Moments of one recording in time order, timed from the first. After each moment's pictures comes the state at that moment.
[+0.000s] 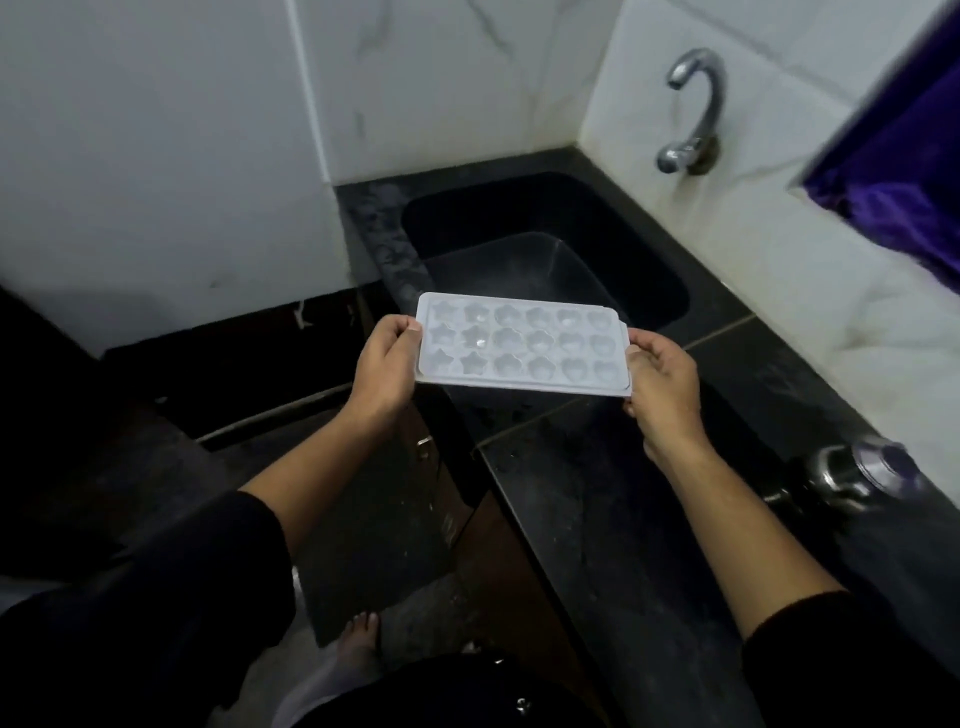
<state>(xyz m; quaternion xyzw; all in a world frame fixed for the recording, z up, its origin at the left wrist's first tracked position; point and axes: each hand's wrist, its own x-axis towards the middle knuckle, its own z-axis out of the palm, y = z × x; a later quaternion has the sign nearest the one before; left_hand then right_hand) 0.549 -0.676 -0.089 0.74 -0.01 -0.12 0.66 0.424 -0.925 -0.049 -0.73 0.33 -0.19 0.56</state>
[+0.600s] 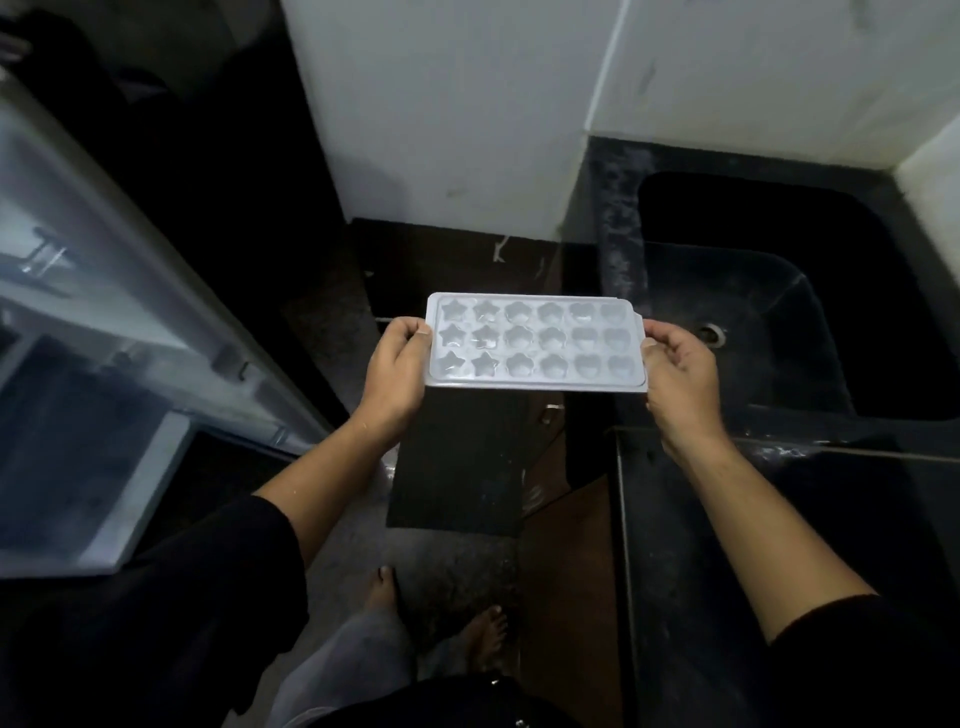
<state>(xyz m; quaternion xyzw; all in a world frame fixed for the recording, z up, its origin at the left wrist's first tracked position) 0.447 -0.538 -0.130 0.73 0.21 0.03 0.65 0.484 -0.820 -0.091 -0.78 0.13 -0.01 0.61</state>
